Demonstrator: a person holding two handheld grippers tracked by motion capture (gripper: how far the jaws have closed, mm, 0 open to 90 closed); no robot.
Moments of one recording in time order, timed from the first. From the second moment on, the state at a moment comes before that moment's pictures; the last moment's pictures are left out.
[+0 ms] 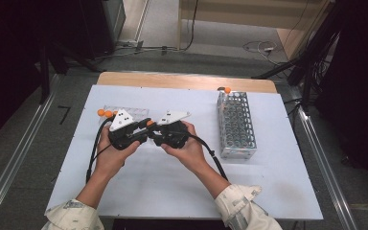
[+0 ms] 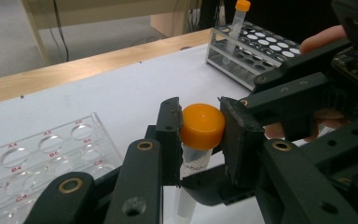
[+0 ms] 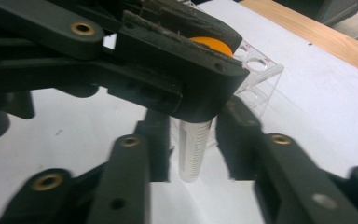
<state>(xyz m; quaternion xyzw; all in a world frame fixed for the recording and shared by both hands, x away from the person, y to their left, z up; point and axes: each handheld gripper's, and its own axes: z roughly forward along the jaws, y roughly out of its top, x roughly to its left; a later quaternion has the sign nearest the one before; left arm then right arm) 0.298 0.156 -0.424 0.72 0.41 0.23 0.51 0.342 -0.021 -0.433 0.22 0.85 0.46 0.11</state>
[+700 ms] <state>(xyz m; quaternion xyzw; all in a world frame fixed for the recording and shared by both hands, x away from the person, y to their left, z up) 0.295 0.201 -0.392 0.66 0.45 0.27 0.54 0.344 -0.034 -0.440 0.25 0.85 0.45 0.12</state>
